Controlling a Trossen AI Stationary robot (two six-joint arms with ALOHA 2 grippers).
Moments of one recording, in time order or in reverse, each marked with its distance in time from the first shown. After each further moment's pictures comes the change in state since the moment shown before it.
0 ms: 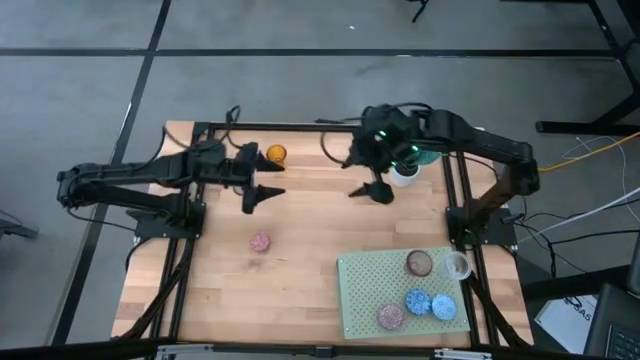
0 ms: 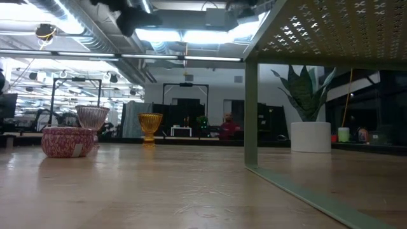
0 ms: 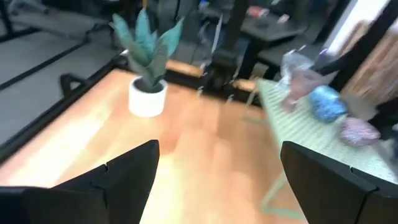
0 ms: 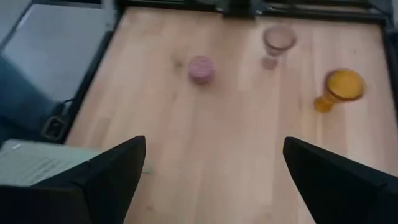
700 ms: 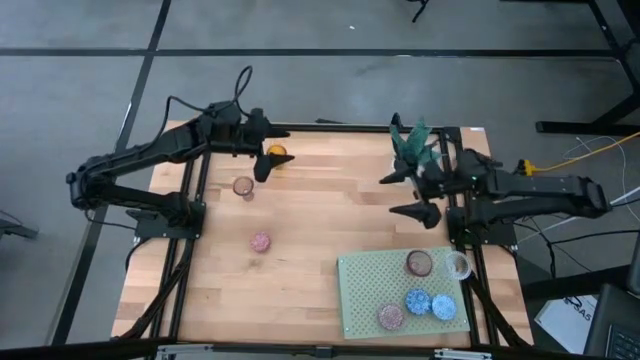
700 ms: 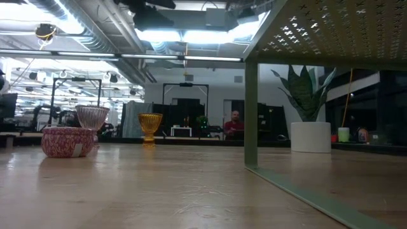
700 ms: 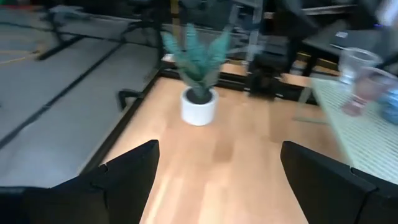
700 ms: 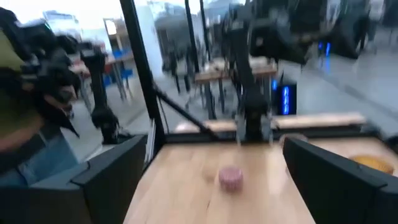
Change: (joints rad) left arm 0.240 0.190 0.294 -0.198 0.114 0.220; right arm 0.051 -0.853 -1.279 1.304 -0.001 0.369
